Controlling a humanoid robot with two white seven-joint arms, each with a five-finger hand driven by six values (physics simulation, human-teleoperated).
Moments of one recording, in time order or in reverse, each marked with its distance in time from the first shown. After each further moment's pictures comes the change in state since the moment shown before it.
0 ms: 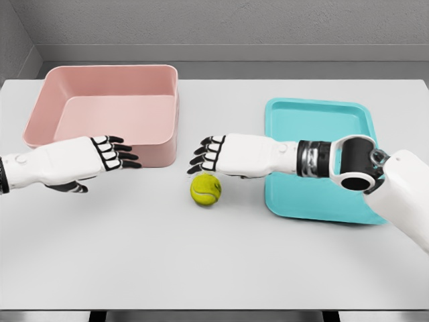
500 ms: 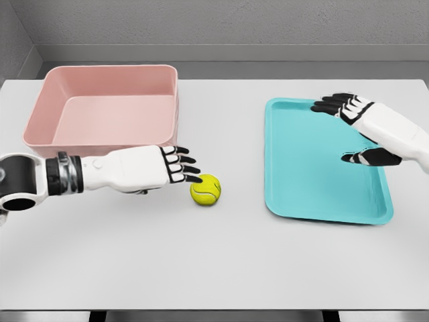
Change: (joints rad) left arm -0.183 -0.251 -0.211 0.010 -0.162 0.000 -0.015; right arm 0.549 -0.149 -0.743 -0.071 -0.413 -0.001 -0.010
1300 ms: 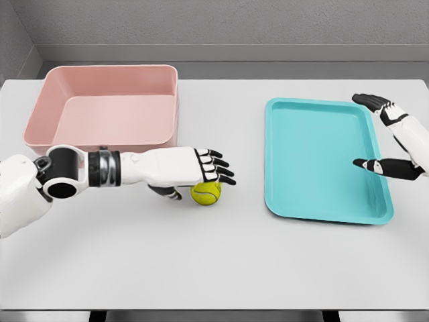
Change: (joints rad) left arm -0.110 -0.155 -0.135 0.161 0.171 0.000 -0.037; right arm 0.134 0.238 -0.227 0.003 -0.062 0.001 0.008
